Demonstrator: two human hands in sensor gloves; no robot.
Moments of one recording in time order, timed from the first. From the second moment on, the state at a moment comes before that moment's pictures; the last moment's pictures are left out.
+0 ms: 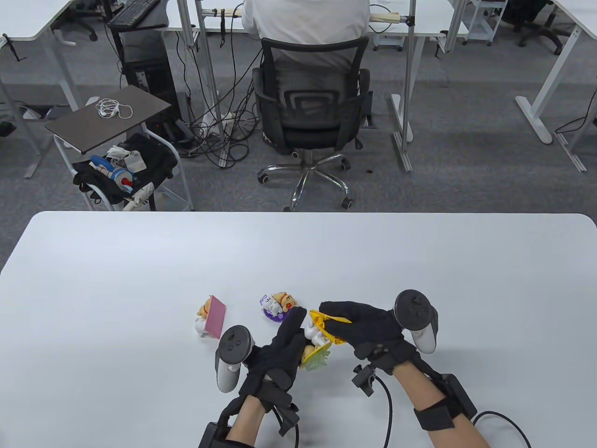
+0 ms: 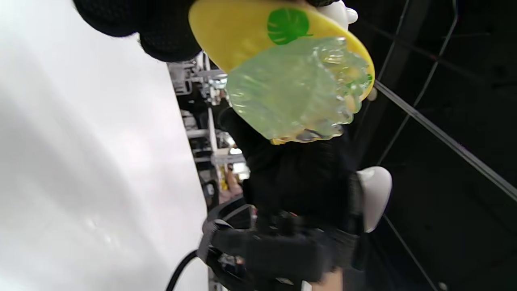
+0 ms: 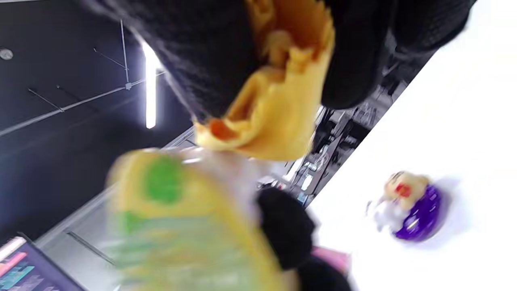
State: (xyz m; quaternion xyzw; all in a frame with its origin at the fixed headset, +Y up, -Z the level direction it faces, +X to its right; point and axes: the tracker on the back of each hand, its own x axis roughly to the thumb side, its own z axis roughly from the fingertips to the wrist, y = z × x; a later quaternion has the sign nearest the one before) left_hand -0.099 -0.764 -0.345 -0.09 -0.22 0.67 0.70; right_hand 0.154 -0.702 -0.397 0.21 0.01 0.83 0.52
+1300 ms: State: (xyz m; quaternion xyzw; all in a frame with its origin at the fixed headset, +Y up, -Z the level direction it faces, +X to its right) left_hand -0.107 -0.761 -0.336 -0.09 -0.15 0.69 0.70; right_hand 0.123 -0.713 -0.365 0.18 0.00 0.80 0.57
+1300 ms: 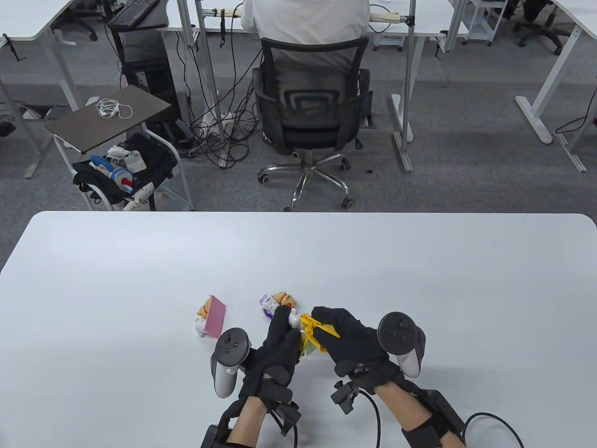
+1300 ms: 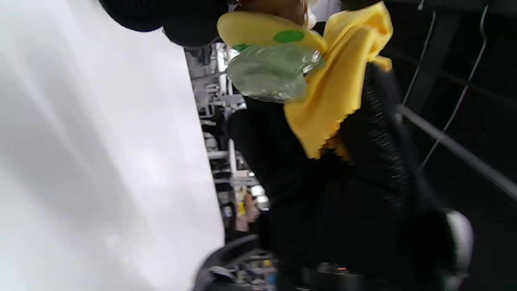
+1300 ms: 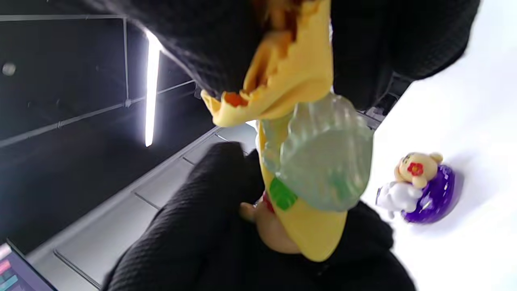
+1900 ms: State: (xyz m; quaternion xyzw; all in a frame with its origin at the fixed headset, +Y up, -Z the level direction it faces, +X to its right) left_hand -0.099 -0.792 -0.340 -0.19 -0.13 0.85 0.48; right_hand 0.108 -0.692 -0.343 0.27 -0.11 0.86 0.43
